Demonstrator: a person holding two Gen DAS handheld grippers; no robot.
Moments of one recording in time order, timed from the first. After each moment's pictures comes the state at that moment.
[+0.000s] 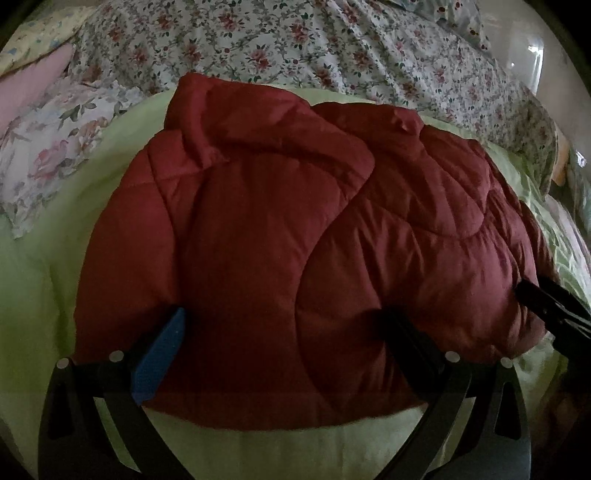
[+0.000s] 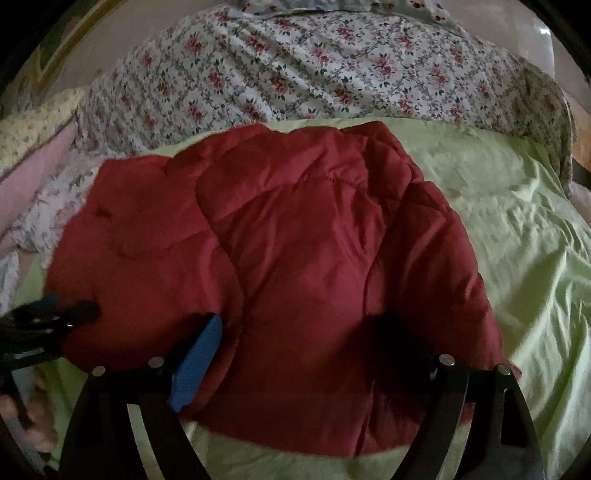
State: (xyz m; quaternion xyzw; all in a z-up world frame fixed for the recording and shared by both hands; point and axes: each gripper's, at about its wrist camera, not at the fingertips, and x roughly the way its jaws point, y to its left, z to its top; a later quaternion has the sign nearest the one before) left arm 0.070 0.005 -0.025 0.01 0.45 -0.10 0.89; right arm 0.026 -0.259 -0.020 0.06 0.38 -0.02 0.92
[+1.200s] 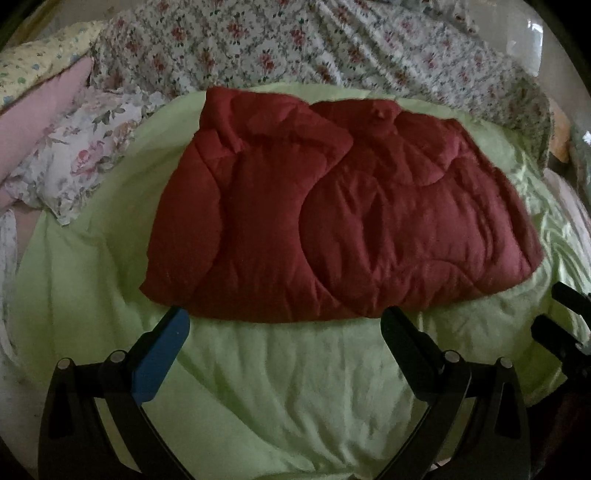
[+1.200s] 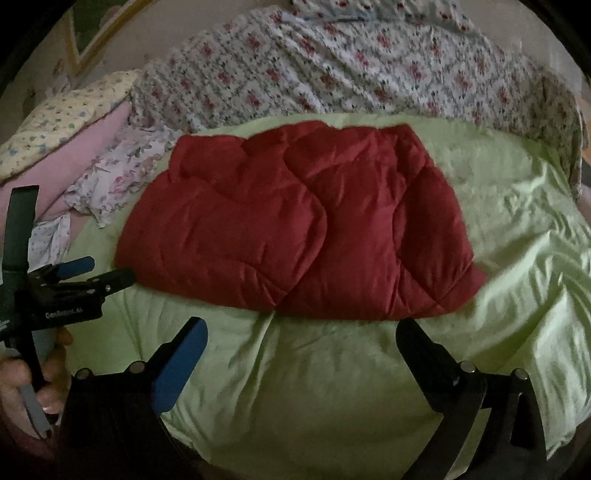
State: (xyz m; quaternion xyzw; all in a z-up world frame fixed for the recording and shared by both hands) left arm 0.009 0.013 0.011 0.05 0.47 -0.07 0.88; right arm -0.060 -0.228 0.022 0.04 0.42 0.05 0.90
